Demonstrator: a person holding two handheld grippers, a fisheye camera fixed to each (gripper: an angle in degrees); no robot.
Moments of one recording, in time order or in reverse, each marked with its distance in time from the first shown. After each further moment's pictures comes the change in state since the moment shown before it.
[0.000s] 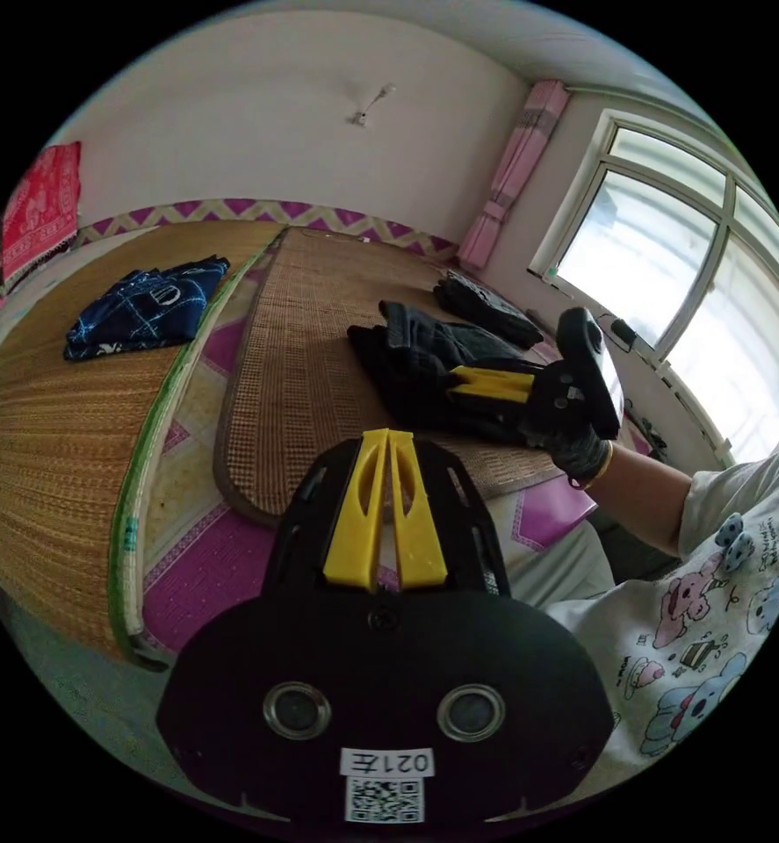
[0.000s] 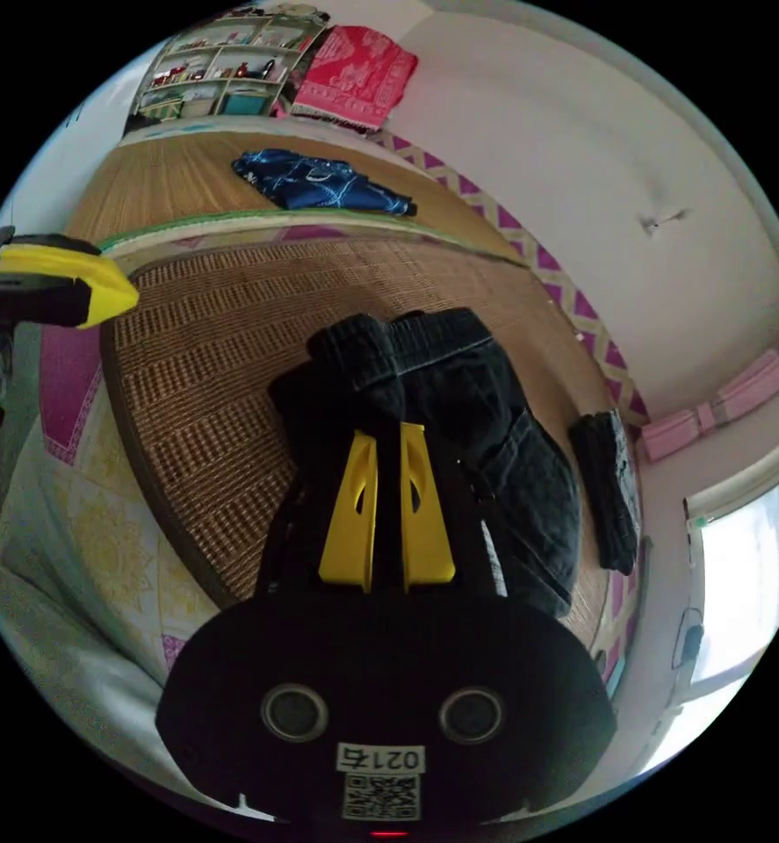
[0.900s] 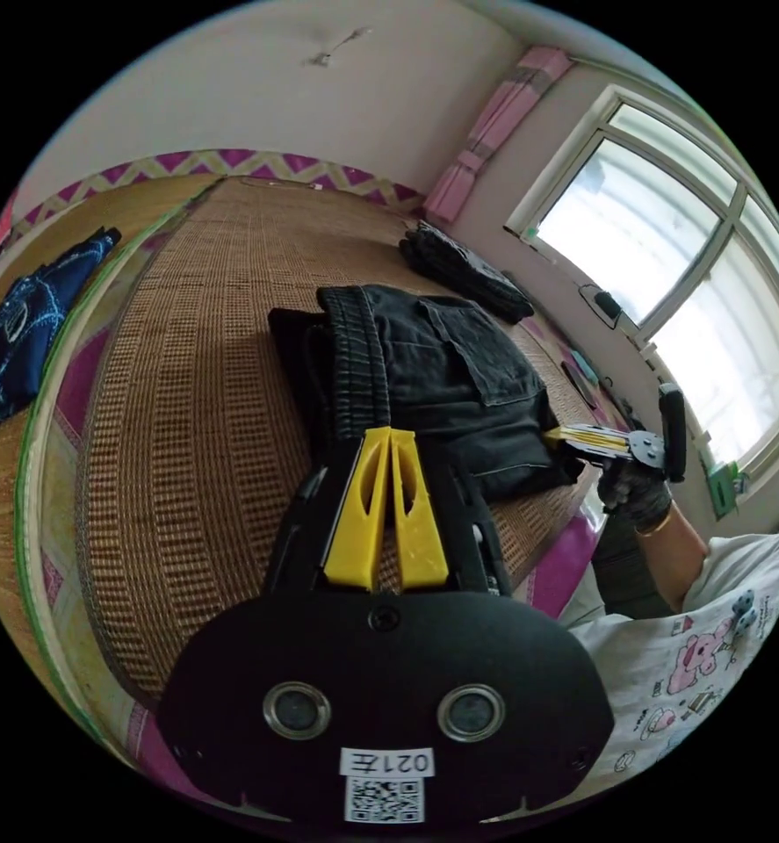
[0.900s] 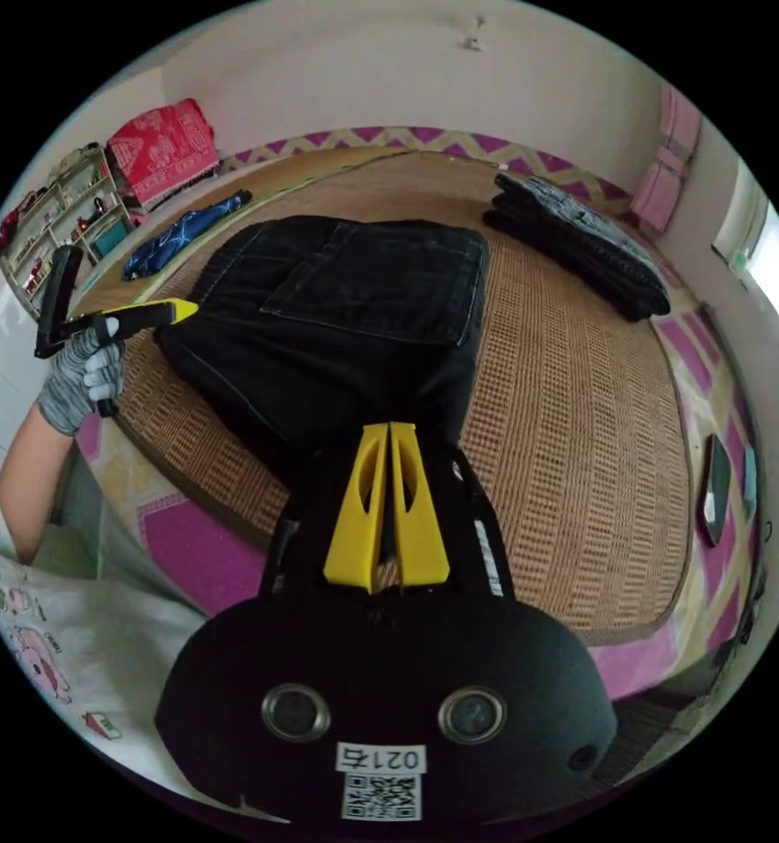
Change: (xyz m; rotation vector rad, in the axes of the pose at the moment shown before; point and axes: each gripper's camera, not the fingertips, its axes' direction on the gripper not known) left arm -0.056 -0.073 0.151 -0.170 0.171 0.035; right arm 0.128 0.165 0.078 -0.221 -0.306 0.533
